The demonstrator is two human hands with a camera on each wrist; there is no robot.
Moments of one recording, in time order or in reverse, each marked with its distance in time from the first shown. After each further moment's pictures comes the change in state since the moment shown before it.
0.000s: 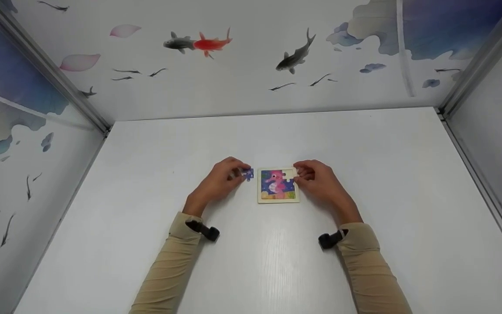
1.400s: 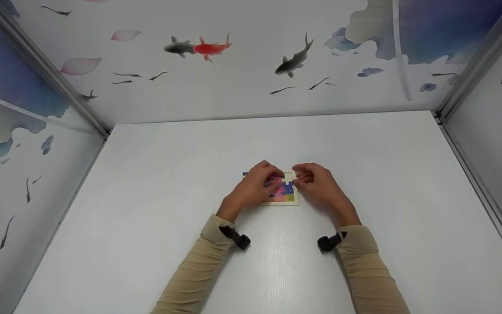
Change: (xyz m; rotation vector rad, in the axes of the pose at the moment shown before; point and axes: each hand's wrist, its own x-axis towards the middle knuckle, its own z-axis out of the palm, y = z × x) left_hand 0.028 0.064 0.059 0.105 -0.024 0.095; right_hand 0.003 0.001 0.000 0.021 0.007 -0.071
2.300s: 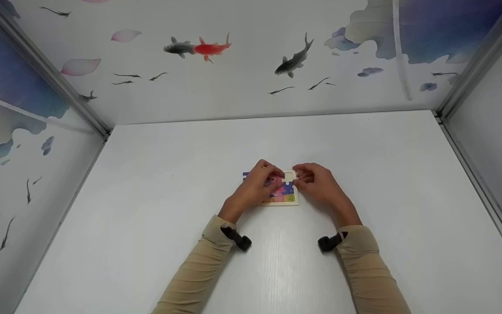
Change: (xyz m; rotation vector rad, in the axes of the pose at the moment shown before) left_hand 0.003 0.002 0.008 -0.017 0.042 -0.060; right_hand -0.001 0.001 -0.001 -0.017 -0.006 0.007
